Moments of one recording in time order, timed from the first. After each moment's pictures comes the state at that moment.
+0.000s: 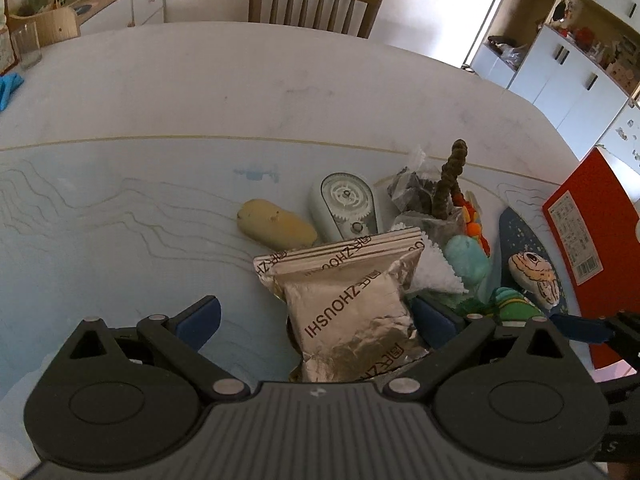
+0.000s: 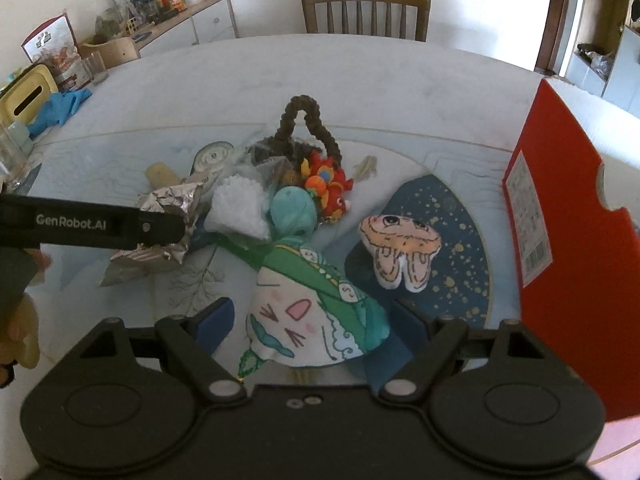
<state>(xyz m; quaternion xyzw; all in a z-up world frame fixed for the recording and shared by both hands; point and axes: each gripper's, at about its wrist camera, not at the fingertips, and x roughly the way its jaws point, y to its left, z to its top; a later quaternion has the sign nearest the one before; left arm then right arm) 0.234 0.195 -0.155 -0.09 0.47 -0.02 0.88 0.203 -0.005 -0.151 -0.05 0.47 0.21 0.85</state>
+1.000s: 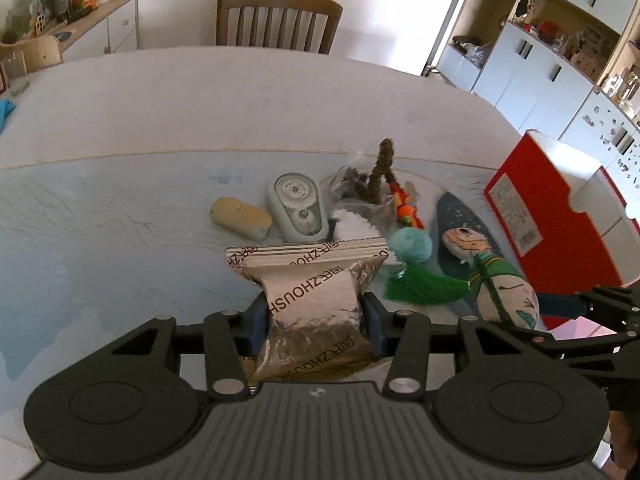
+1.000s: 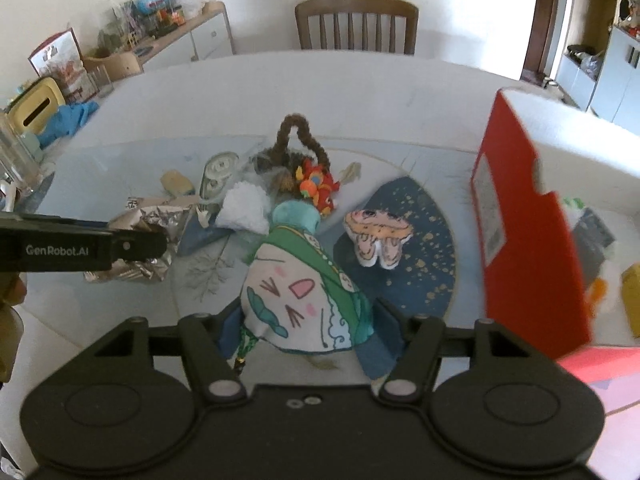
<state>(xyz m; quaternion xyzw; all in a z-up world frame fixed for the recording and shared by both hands) 0.188 0.181 -0.111 -0.08 0.45 -0.06 0.89 0.169 -0.028 -0.113 -0.04 0.46 0.20 0.87</state>
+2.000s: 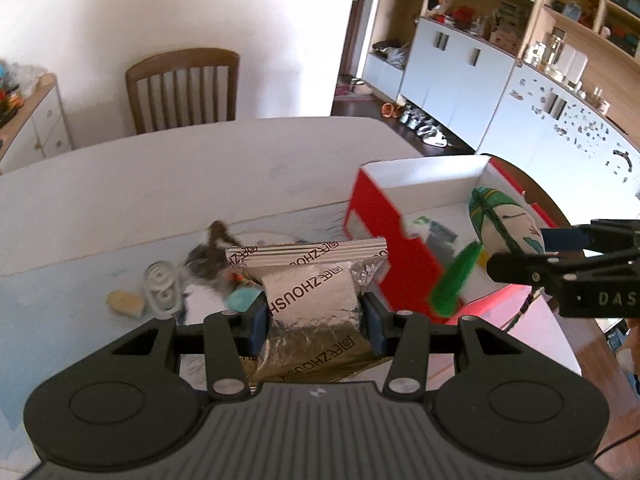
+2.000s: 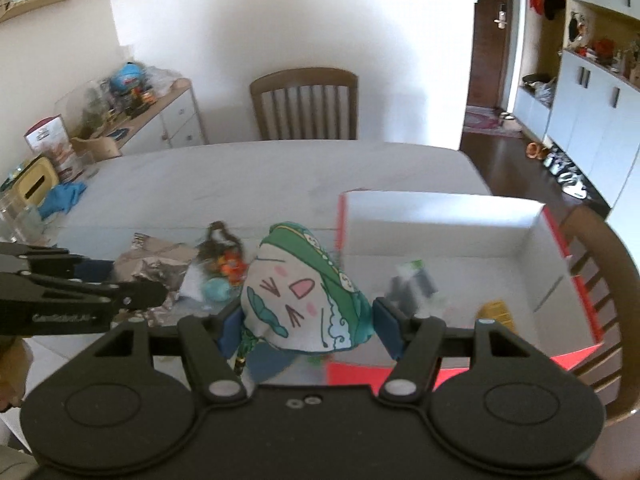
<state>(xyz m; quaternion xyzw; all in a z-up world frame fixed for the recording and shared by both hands) 0.166 0.049 -0.015 0.00 0.40 -0.15 0.90 0.156 -0.156 -0.011 -0.01 0.39 0.16 0.91</state>
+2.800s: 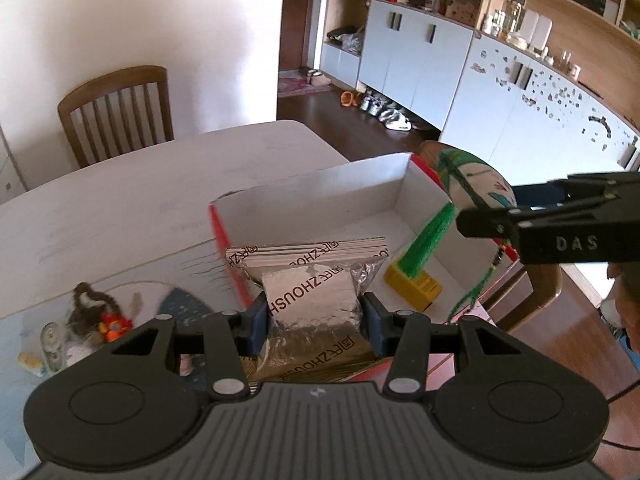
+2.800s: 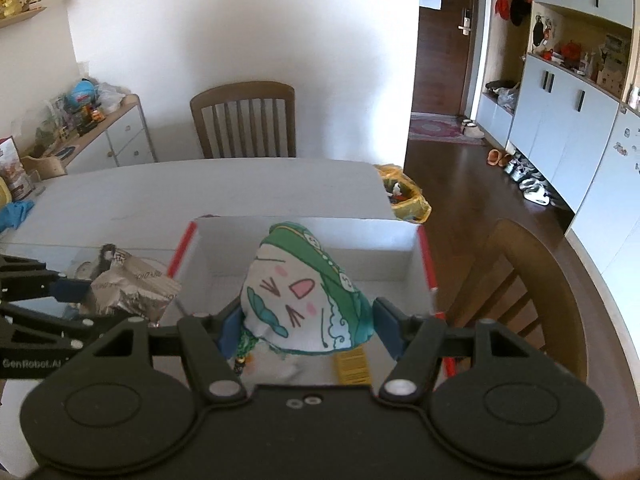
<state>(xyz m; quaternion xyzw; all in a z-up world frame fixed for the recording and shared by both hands) 0.202 -0.111 -0.017 0.04 0.41 -0.19 0.89 0.207 -0.288 -0.014 -0.02 0.38 0.13 0.92</state>
